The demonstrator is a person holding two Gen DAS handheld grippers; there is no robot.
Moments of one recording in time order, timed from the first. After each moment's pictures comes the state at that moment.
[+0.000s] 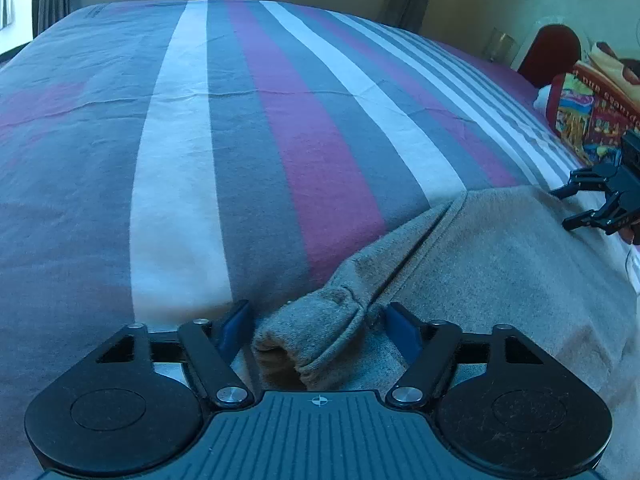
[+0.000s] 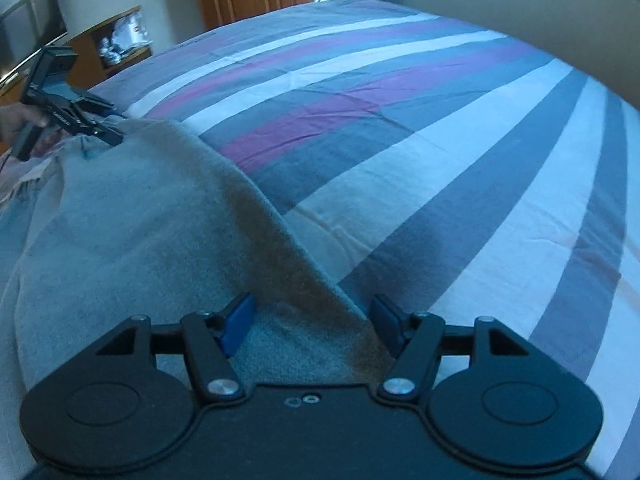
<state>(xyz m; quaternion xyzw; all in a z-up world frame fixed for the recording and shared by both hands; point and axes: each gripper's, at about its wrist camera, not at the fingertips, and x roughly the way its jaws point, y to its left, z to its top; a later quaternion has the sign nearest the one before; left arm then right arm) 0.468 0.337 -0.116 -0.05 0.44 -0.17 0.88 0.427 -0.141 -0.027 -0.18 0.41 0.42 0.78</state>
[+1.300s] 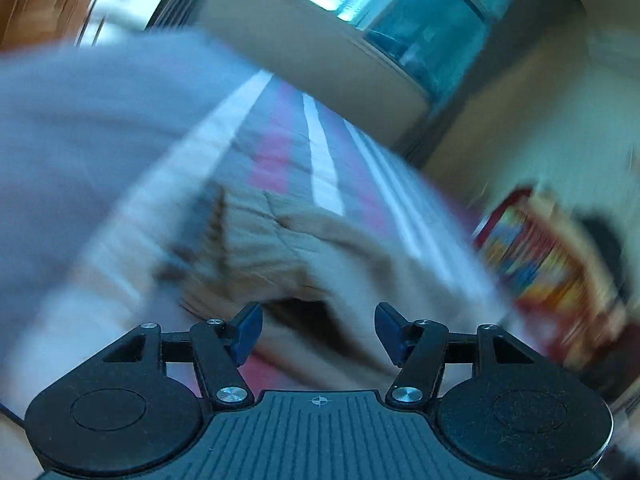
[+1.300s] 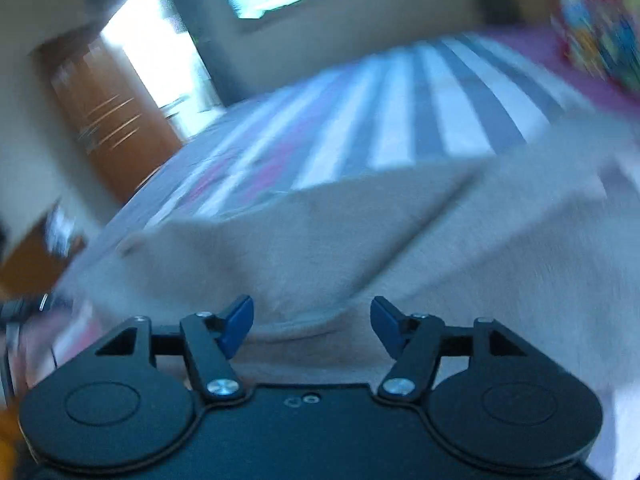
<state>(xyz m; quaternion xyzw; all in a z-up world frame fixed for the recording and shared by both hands) 0.061 0.314 -0.065 -0.32 0.30 -0.10 0.89 0.064 -0.270 0.004 0.14 0.36 0.21 0.90</state>
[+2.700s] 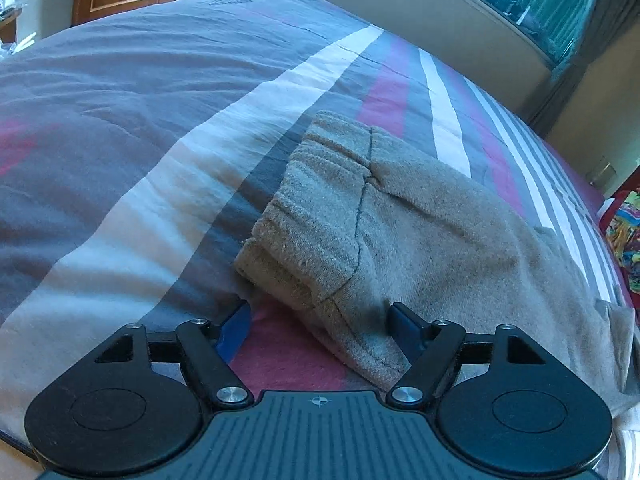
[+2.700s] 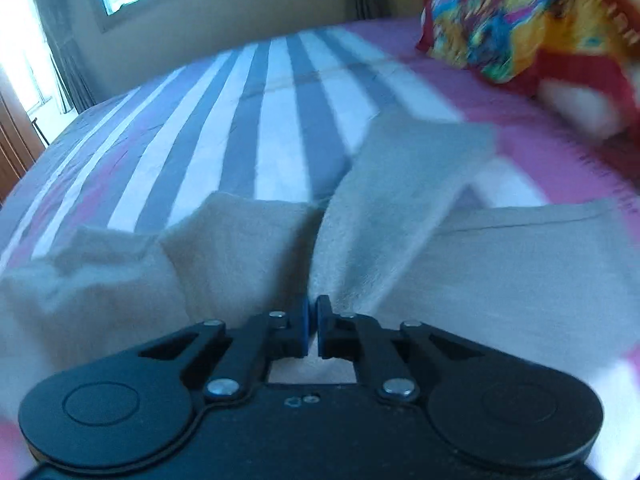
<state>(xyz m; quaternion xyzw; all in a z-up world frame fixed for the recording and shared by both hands) 0.094 0.259 -0.086 -0.24 0.40 0.08 0.88 0.107 -0.350 0.000 0.07 0.38 0.01 0.92</state>
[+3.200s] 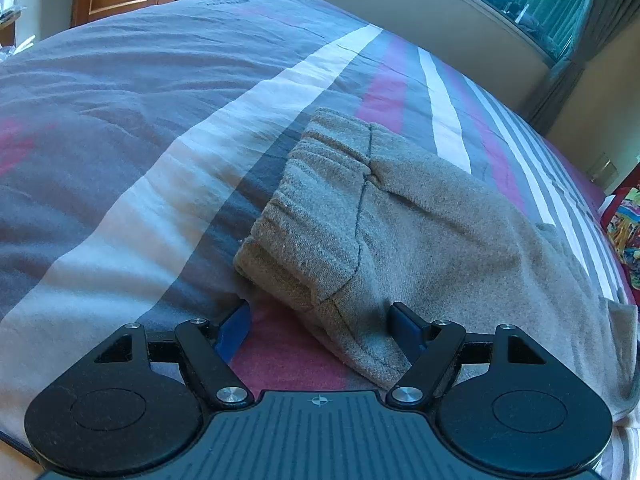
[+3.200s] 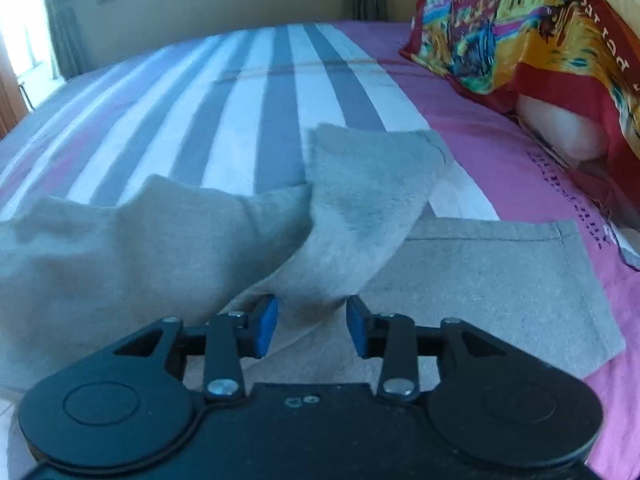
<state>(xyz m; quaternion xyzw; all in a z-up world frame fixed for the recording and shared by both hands) 0.101 0.257 -0.088 -0.23 0.40 0.08 0.88 0.127 -0.377 -0.009 0.02 0.40 -0.01 0.92</state>
